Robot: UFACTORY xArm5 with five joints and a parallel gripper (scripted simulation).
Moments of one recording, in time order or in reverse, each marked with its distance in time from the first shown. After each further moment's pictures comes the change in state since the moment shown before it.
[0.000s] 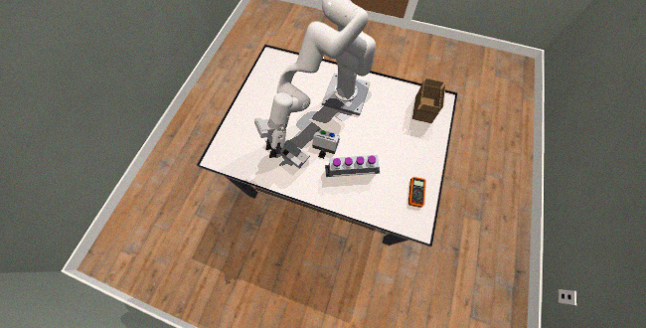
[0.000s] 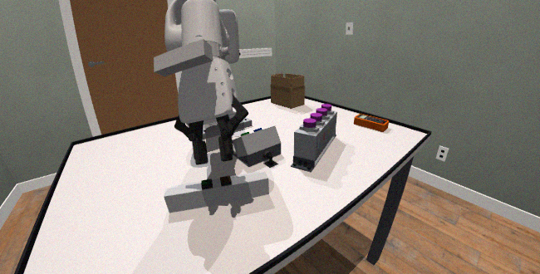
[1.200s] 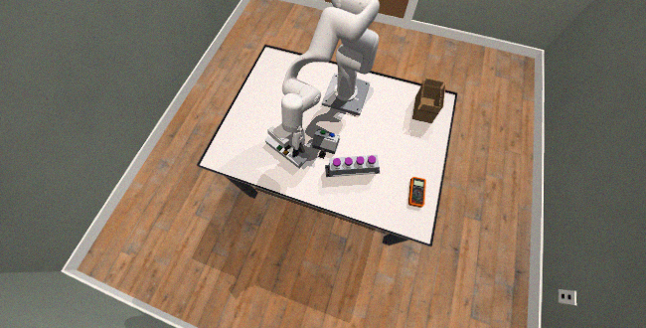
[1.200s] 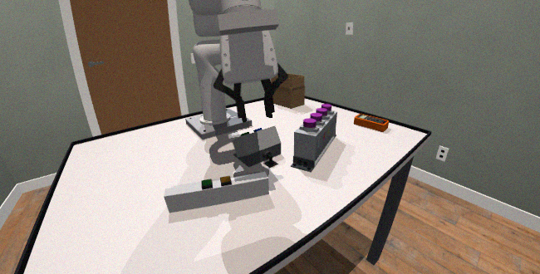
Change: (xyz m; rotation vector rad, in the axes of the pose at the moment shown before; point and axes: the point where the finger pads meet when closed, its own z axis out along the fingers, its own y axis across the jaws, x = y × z) arm -0.054 -0.069 -0.066 -0.016 -0.258 -0.379
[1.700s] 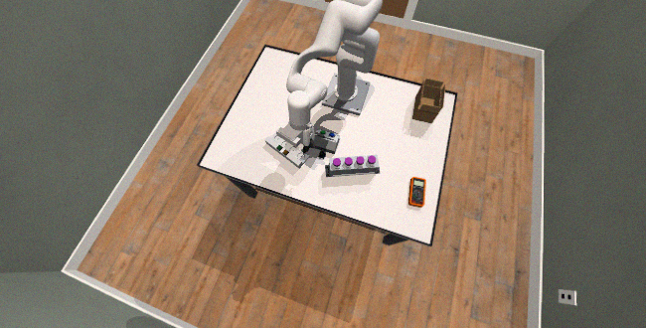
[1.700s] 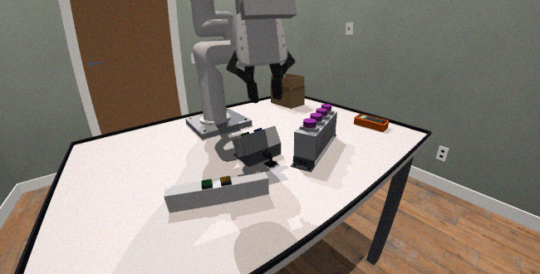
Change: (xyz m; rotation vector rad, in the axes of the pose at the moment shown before) arm -0.026 -0.028 -0.031 -0.002 -0.097 -0.151
